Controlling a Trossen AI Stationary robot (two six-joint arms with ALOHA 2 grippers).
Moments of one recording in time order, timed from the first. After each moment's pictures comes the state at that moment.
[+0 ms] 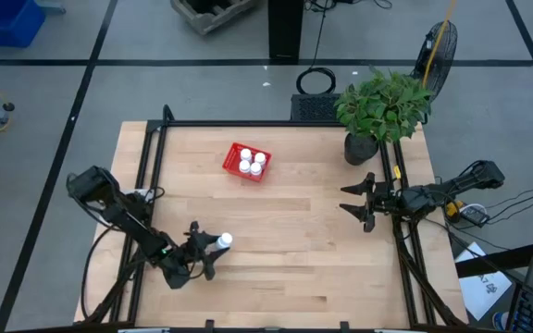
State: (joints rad) left arm -0.82 1.66 0.47 0.44 -1.01 -0.88; right arm 0.36 0.17 0.02 0.13 0.52 0.22
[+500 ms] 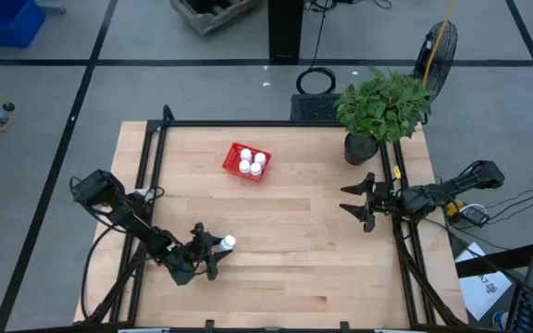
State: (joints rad) left arm -0.78 1.73 0.44 0.53 -0.89 -0.90; right arm 0.36 0.17 0.02 0.13 0.52 0.22
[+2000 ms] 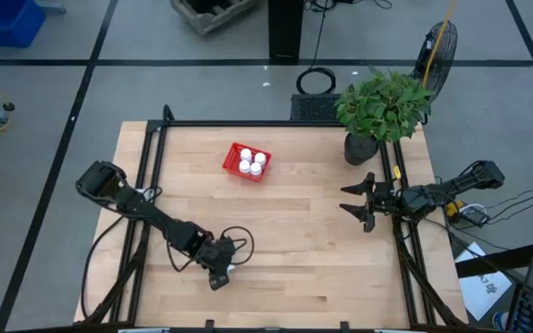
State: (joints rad) left arm -0.50 1.72 0.85 -0.37 0.09 -0.97; right arm 0.36 0.17 0.02 0.13 0.52 0.22
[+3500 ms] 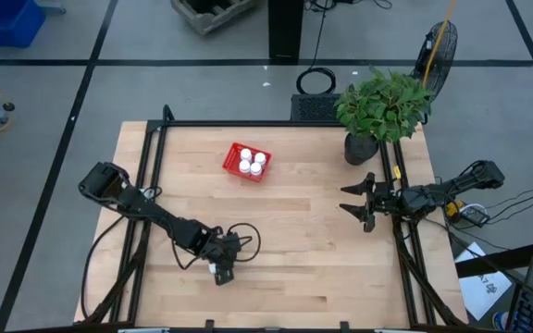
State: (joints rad) left arm -0.48 1.72 0.88 -0.29 -0.01 -0.82; right arm 0.36 0.17 0.02 0.13 0.52 0.22
